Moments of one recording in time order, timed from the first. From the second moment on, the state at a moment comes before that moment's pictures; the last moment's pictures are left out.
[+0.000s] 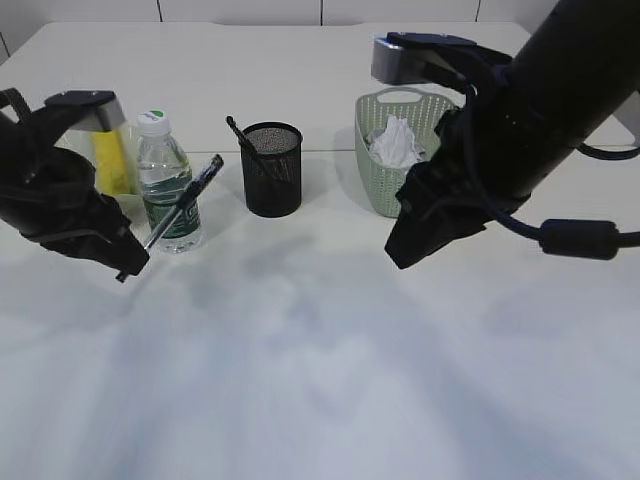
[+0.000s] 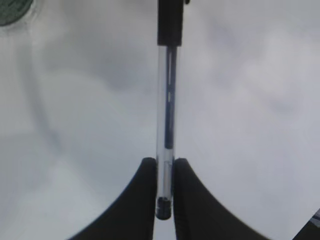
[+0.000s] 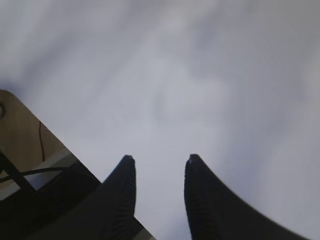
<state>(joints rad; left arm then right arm) -0.22 1.66 -1.07 -0.55 0.82 0.63 0.43 1.60 -1.32 0.39 1.11 -0.40</state>
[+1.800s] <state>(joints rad) -0.34 1.41 -1.07 -0.91 0.77 0.74 0.44 1.67 -1.32 1.45 0.64 -0.75</state>
